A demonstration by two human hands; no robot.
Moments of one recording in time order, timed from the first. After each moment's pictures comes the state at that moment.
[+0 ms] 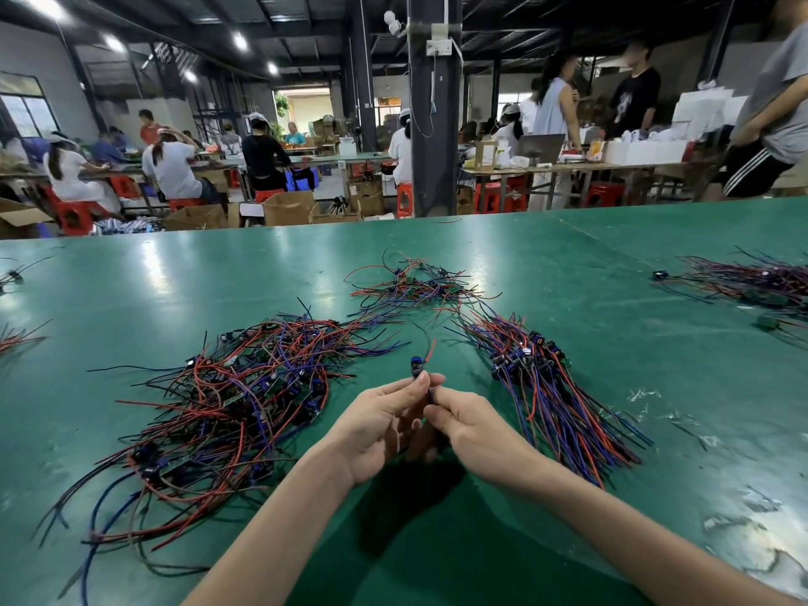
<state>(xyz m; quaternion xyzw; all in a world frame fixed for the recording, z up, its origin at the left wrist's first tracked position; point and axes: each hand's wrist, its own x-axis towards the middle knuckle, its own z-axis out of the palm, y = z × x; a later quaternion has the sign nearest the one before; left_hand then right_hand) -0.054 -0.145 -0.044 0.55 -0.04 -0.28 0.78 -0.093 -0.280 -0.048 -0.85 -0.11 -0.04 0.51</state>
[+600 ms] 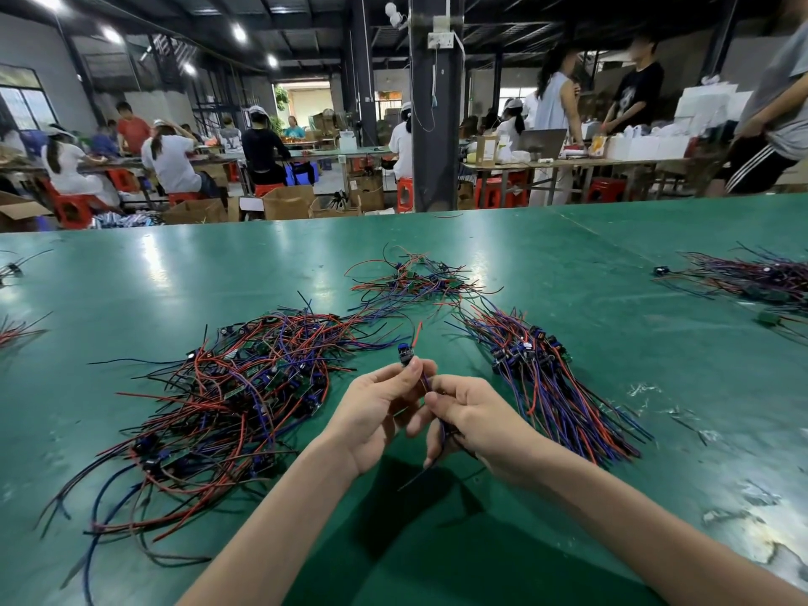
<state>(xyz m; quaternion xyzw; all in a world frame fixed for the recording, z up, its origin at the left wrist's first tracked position) -0.051 -0.146 -0.045 0.56 -0.05 -0.19 0.81 -0.094 -0.277 -0.040 -0.70 -0.10 0.08 0.70</state>
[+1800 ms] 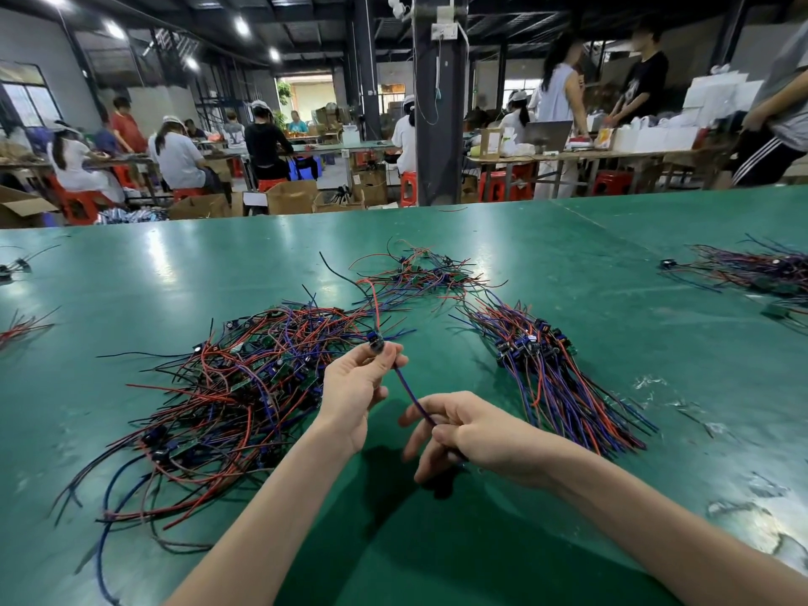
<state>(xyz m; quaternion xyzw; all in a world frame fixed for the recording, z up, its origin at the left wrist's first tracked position) -0.037 -0.135 -0.049 0.61 0.00 -0.01 0.79 -0.101 -0.279 -0.044 -0.76 -0.11 0.21 0.61</state>
